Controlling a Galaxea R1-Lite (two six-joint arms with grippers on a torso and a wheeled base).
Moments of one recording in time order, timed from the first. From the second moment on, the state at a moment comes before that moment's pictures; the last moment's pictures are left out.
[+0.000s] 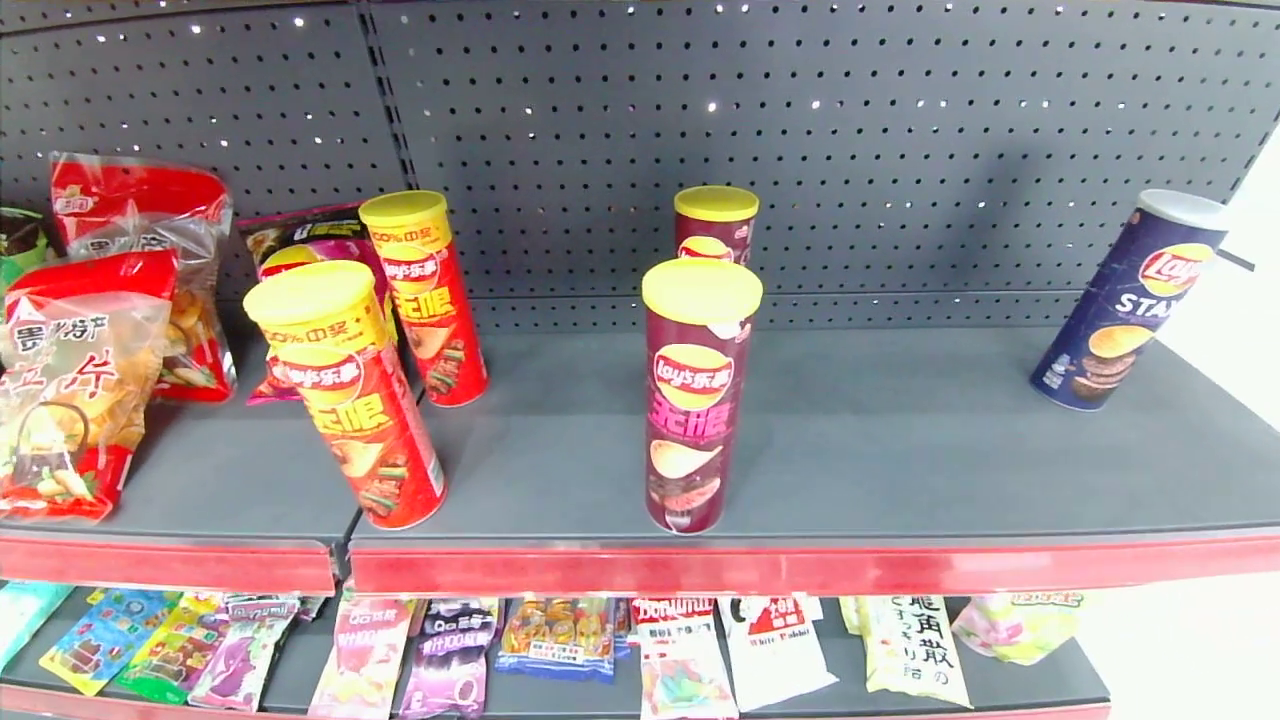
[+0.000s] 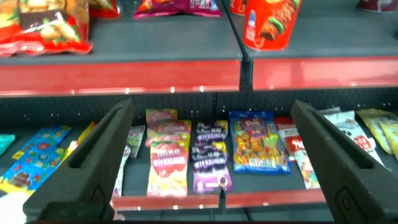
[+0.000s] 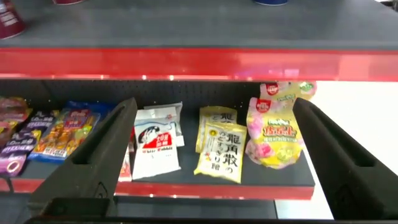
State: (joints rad) left arm 0.00 0.00 0.00 0.00 -0.04 0.01; right arm 0.00 0.00 0.00 0.00 0.03 0.00
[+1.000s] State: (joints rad) left arm 0.00 0.00 0.00 0.00 -0.04 0.01; right arm 0.00 0.00 0.00 0.00 0.03 0.00
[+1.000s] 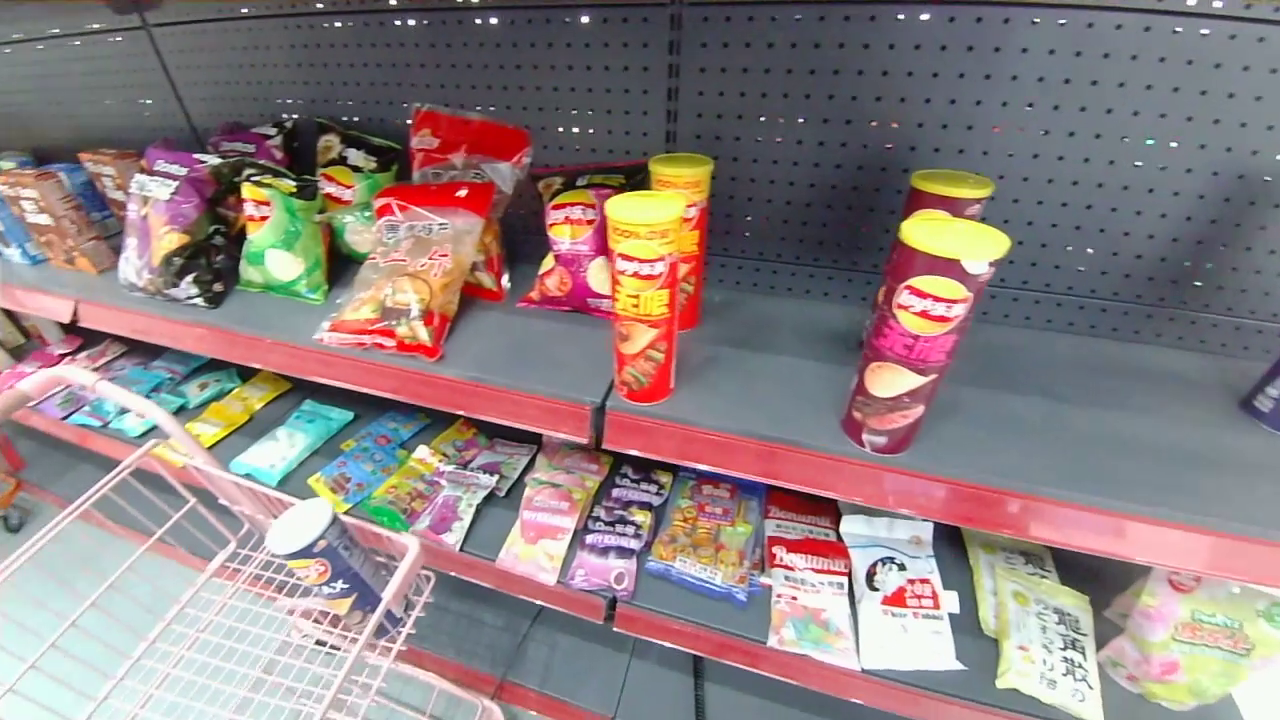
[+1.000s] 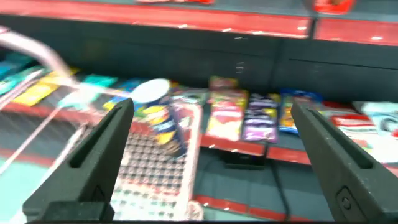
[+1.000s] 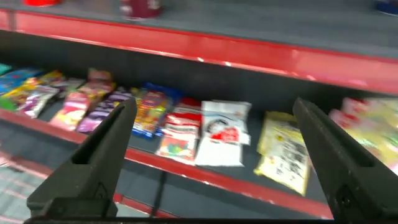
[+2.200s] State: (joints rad) left arm 0.00 0.00 0.00 0.00 -0.04 0.01; right arm 0.00 0.00 0.00 0.00 0.03 0.00
